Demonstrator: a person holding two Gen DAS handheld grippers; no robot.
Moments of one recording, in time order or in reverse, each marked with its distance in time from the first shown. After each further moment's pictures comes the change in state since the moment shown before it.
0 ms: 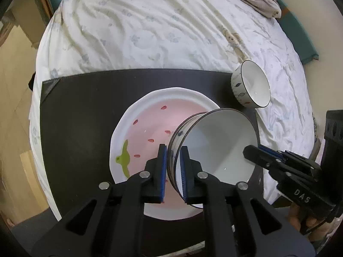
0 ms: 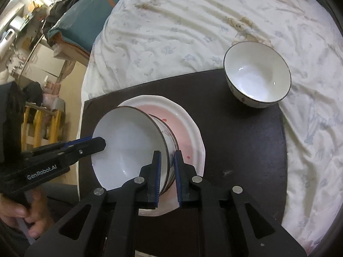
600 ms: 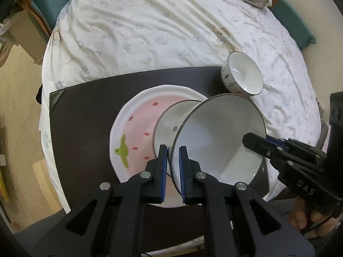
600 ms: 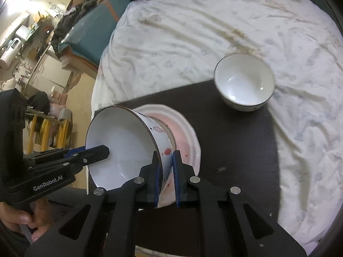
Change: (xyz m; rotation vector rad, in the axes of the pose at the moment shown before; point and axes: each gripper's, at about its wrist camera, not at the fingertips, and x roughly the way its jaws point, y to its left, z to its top) left arm -0.019 -0.027 -0.013 0.099 -0.018 0.072; right arm -0.029 -0.001 -0.009 0.014 -0.064 0.025
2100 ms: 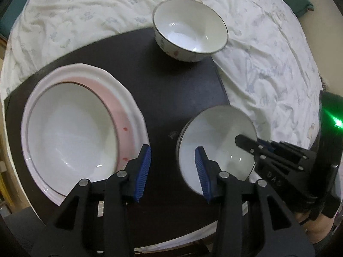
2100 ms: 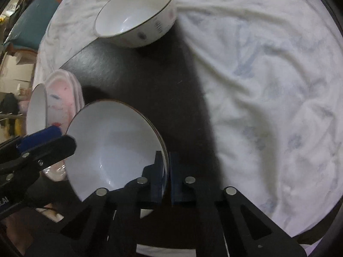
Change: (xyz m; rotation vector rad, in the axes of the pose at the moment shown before) left arm 0.090 -0.143 -0.007 0.081 0.172 0.006; right arm 0.013 -0.151 -0.044 0.174 0.179 -0.202
